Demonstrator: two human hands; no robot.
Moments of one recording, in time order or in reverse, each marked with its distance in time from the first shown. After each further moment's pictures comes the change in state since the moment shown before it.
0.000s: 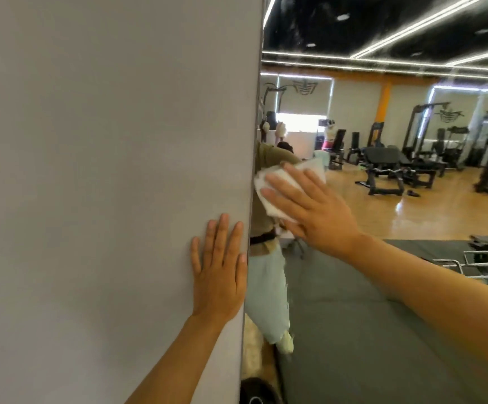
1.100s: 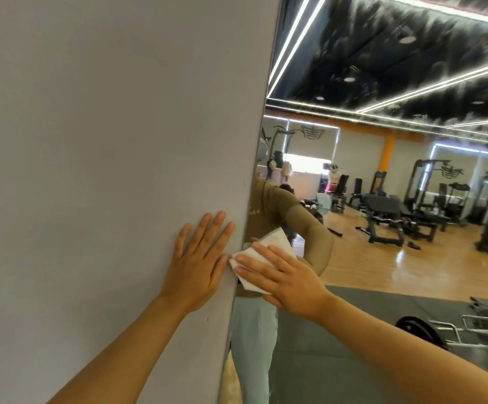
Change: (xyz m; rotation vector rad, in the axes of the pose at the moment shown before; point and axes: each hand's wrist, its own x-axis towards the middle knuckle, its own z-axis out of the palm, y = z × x) left_hand 0.113 -0.027 -0.052 0.134 -0.068 0.204; right_hand 0.008 0.010 0.003 -0.092 -0.116 -0.297
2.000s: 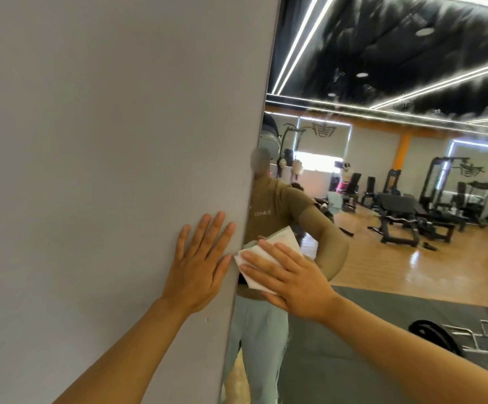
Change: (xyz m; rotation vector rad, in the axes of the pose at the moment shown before) left_hand 0.000 0.005 0.005 0.048 0.019 -0.023; right_hand -0.005 0.008 0.000 0.084 0.065 0.031
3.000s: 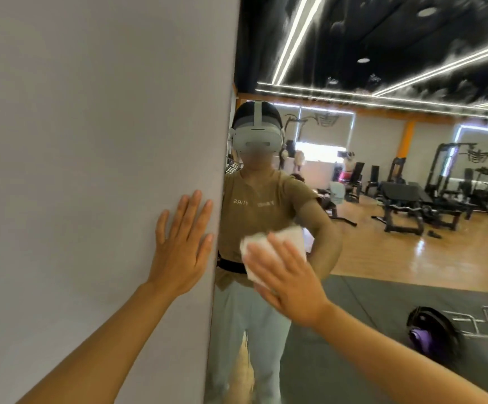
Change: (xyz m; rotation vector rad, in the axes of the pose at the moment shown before) left_hand 0.011 0.018 -0.009 -0.052 -0.038 -0.133; right_hand -0.044 -0.021 0.008 0.070 0.085 0.280
